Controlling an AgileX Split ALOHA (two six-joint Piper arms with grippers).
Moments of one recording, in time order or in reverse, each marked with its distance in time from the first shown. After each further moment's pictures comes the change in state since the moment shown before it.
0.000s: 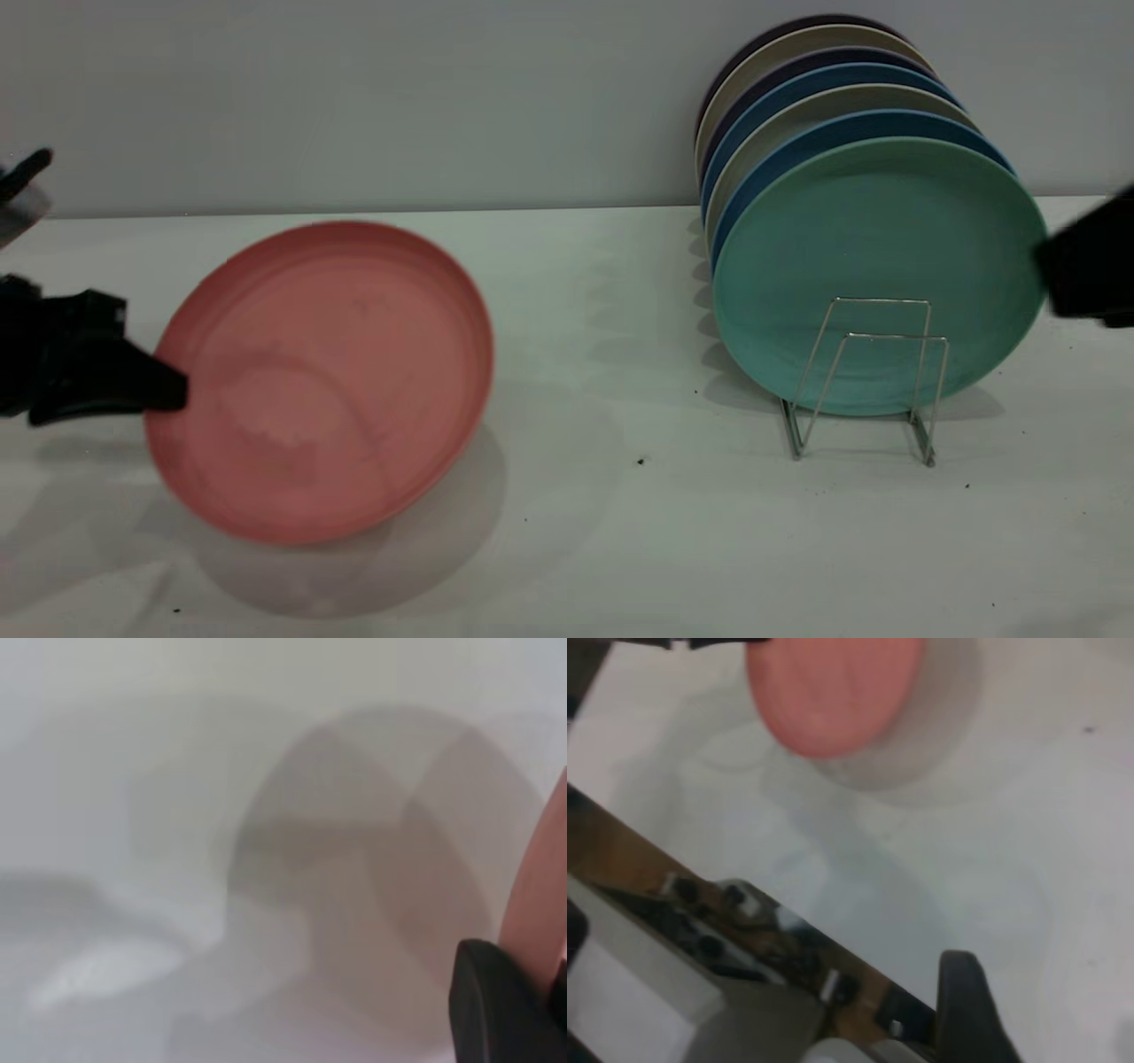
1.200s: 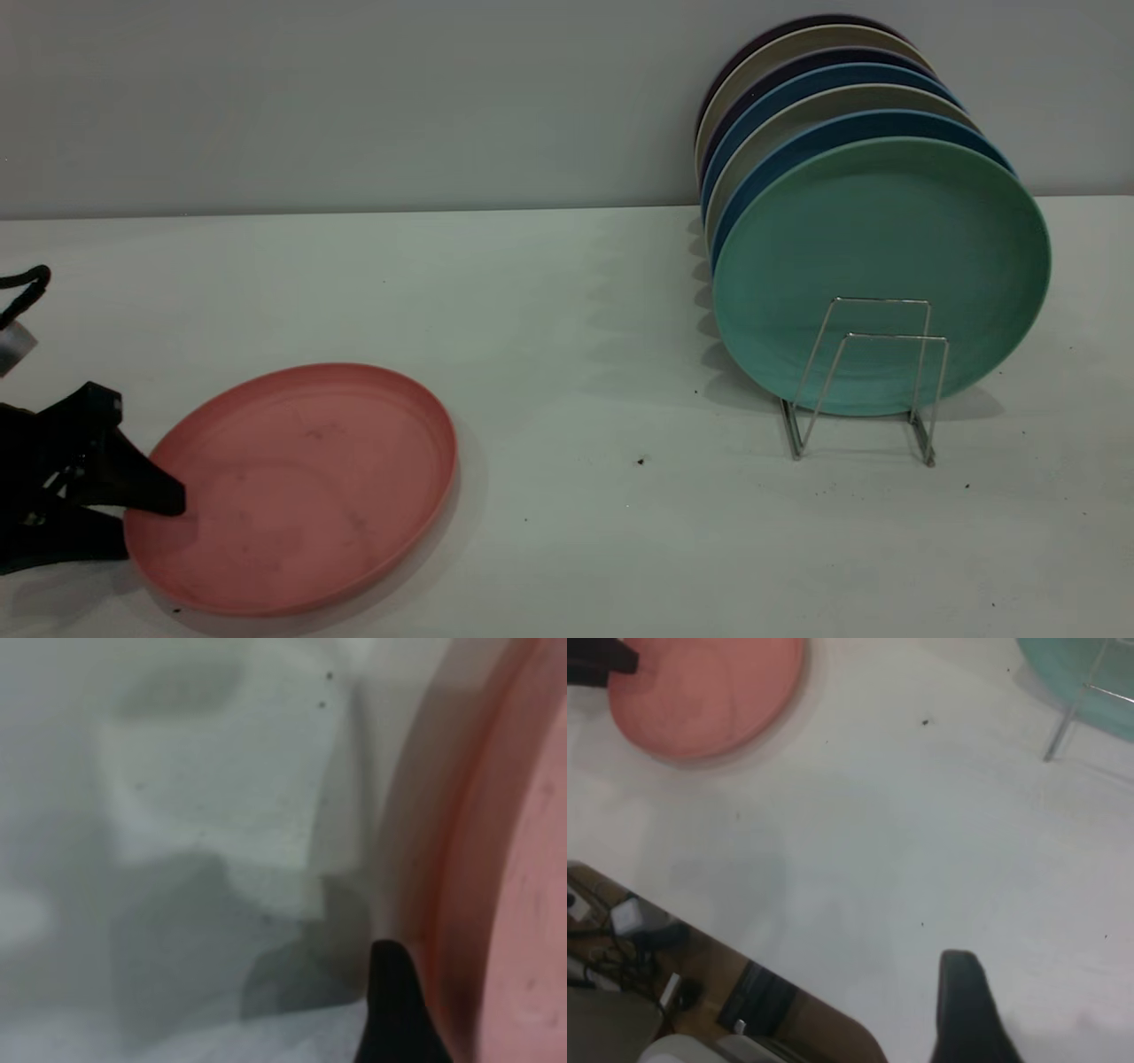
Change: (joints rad) left arm 0.081 0.189 0.002 0.062 -0.040 -0.288; right arm 0.000 -0.267 0.000 -0.411 -0.066 0.309
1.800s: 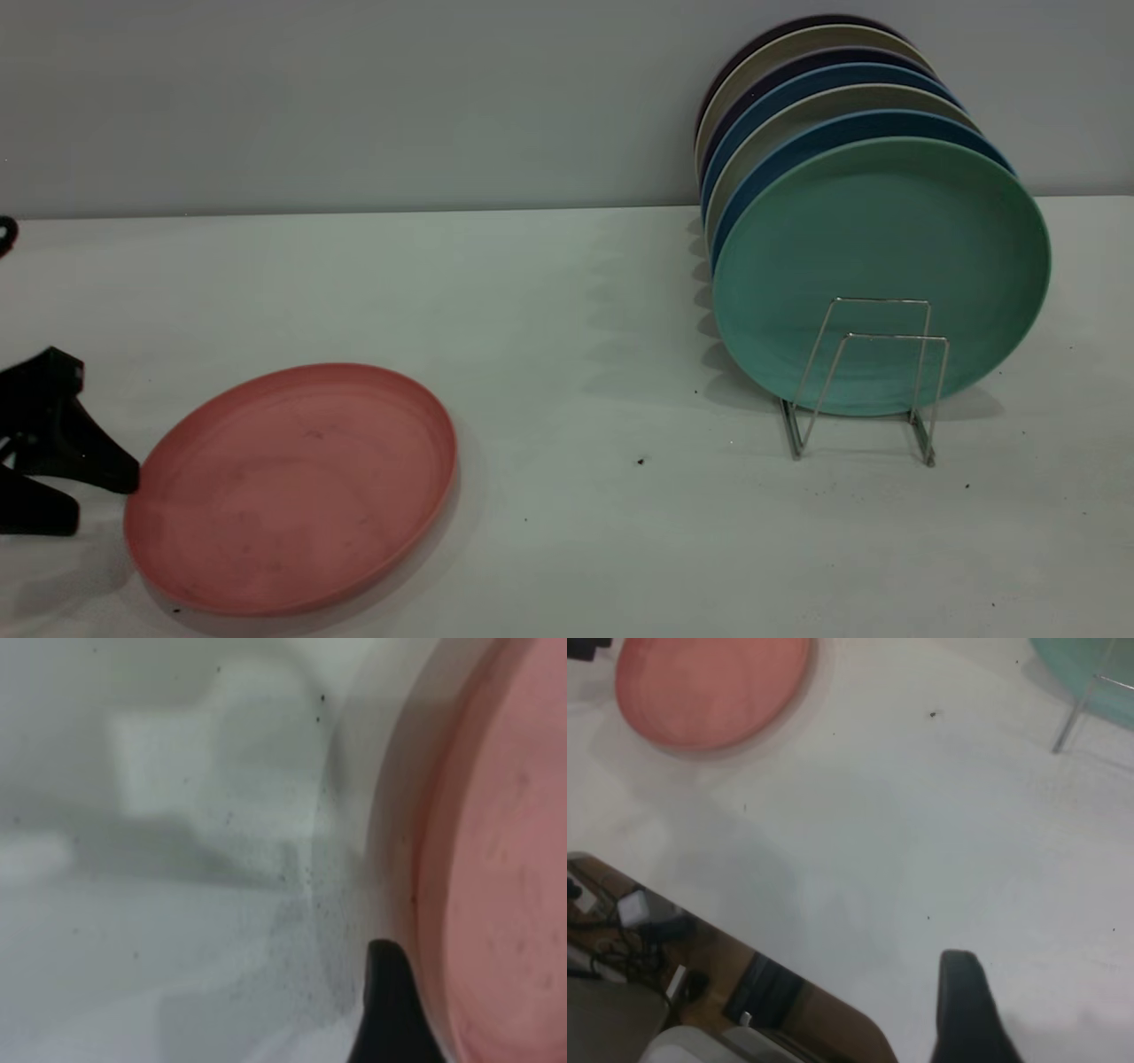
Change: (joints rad) left arm 0.000 -0.141 0.004 0.249 -0.096 -0.247; right arm 0.000 0.000 0.000 0.000 0.015 -0.001
